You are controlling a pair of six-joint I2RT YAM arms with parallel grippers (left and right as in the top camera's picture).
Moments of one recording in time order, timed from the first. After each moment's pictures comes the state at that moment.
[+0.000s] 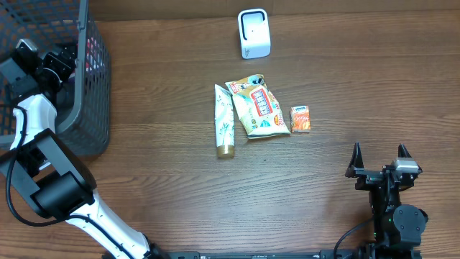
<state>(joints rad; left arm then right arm) 0.58 2.13 1.61 -0.06 0.49 -0.49 -0.08 0.01 0.02 -0.04 -0.03 0.01</state>
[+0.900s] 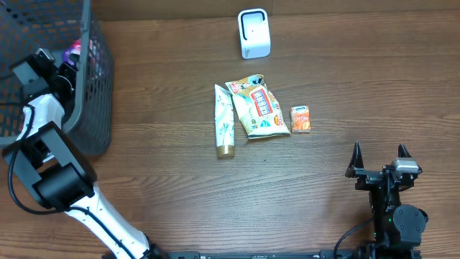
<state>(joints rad) 0.56 2.22 1.61 -0.14 0.44 -0.41 -0.08 0.01 0.02 -0.04 -0.03 0.01</state>
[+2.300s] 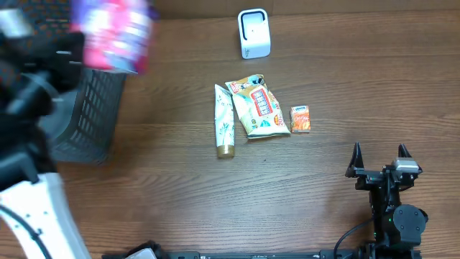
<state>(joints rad) 0.41 1.26 1.60 -0.67 0.80 -0.44 -0.08 0.01 0.02 -0.03 -0.03 0.01</state>
